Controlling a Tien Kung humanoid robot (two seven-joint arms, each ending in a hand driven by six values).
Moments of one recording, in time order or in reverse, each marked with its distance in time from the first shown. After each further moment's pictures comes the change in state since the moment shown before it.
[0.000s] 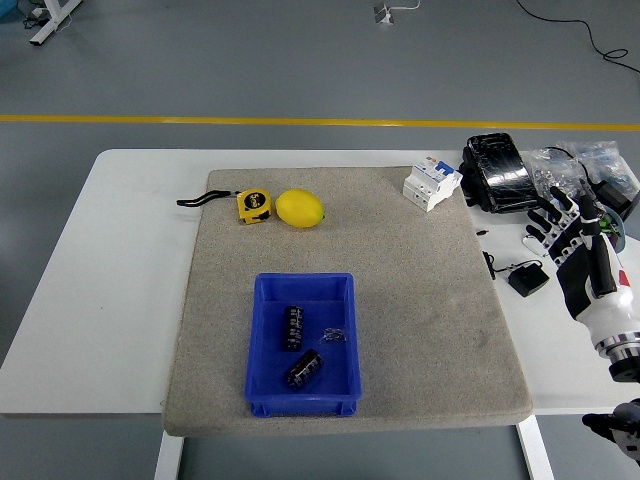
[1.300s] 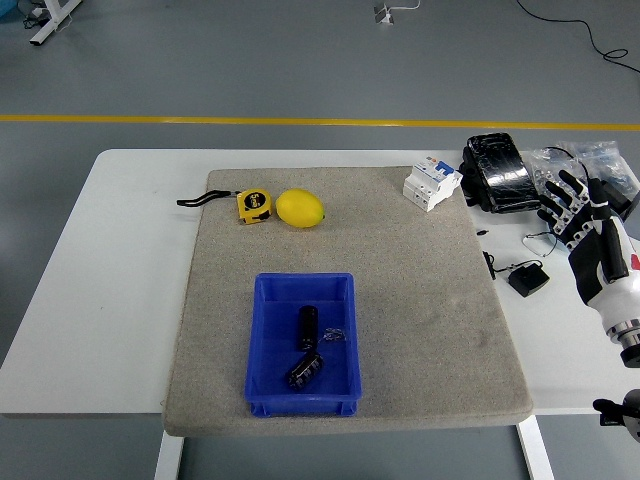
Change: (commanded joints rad) left arm -0.027 -0.020 0.040 0.013 -0.068 0.043 -0.033; right arm 0.027 -0.026 0.010 0.021 -0.028 -0.017 -0.031
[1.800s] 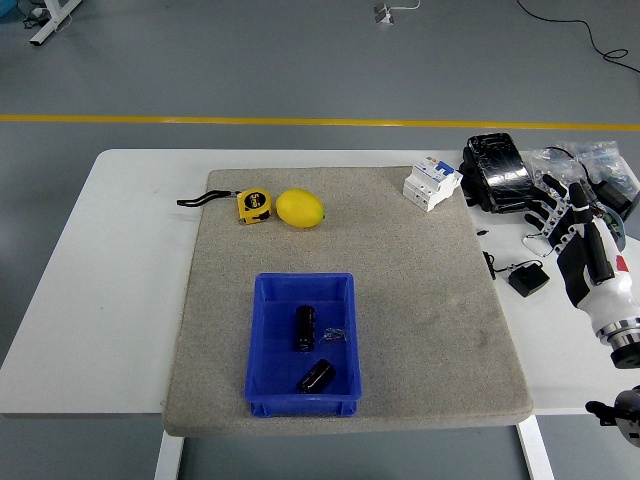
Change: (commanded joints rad) left arm -0.004 0.018 0.053 -0.005 -0.075 0.004 -0.015; right arm 0.017 -0.001 -0.038 -0.005 -0.027 -0.004 -0.013
